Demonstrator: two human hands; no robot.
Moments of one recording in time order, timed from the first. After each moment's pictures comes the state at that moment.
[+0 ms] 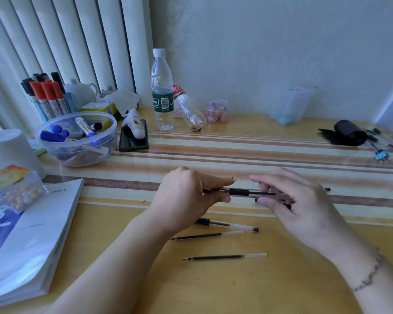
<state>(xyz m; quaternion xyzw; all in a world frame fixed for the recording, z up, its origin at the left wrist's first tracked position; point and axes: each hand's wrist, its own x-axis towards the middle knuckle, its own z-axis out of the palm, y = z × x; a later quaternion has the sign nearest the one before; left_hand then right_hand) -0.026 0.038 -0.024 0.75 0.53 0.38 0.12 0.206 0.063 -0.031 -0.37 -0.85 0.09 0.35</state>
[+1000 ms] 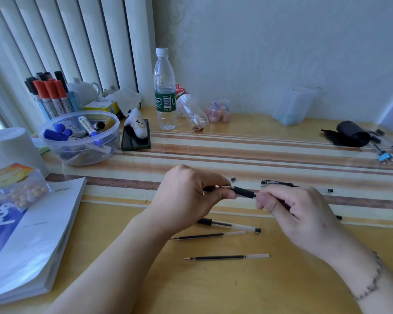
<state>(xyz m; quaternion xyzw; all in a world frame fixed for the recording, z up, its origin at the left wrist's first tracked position) -0.031 0.037 -0.020 0.78 0.48 0.39 0.08 0.199 0.057 -0.033 -0.39 -0.85 0.10 0.34</state>
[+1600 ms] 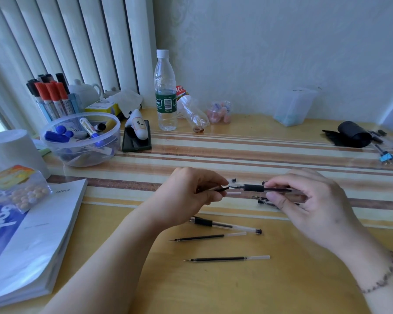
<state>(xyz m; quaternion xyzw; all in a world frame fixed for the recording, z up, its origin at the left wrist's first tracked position) -0.040 0.043 -0.020 0.74 0.52 0.33 0.29 0.214 0.067 -0.027 -0.41 -0.83 0.03 0.38</state>
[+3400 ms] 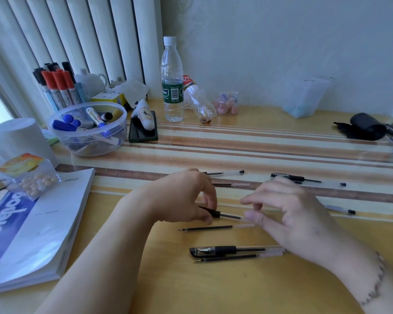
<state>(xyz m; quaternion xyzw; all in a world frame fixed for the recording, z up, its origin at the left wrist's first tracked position) -0.061 0.043 -0.020 0.83 0.52 0.08 0.20 0.181 0.035 -0.030 -0.36 -0.90 0.08 0.24</state>
